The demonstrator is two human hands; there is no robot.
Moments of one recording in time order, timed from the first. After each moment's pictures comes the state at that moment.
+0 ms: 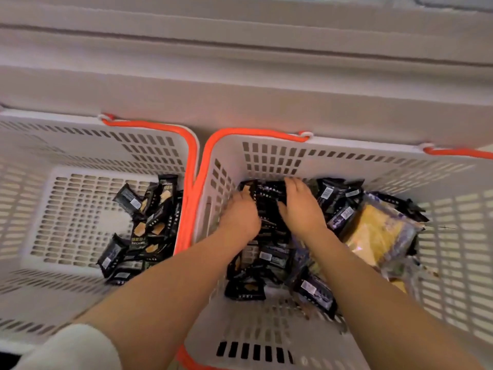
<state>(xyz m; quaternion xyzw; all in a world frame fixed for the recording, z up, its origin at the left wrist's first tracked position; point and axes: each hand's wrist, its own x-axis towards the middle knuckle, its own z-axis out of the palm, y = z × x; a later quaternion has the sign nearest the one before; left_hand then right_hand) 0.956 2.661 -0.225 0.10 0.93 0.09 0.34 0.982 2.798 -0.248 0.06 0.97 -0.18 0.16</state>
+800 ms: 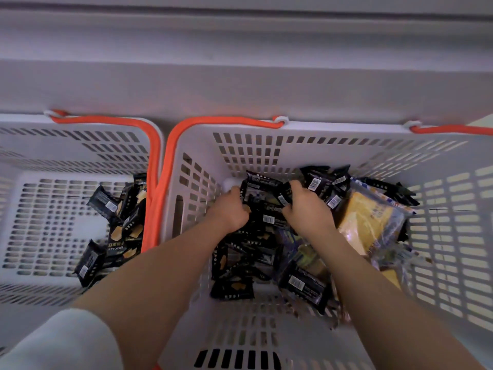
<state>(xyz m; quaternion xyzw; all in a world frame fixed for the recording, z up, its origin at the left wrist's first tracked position) 0.946 2.667 -0.265 0.06 0.90 0.17 0.40 1.003 2.828 -0.244 0.15 0.94 -0.21 0.22</state>
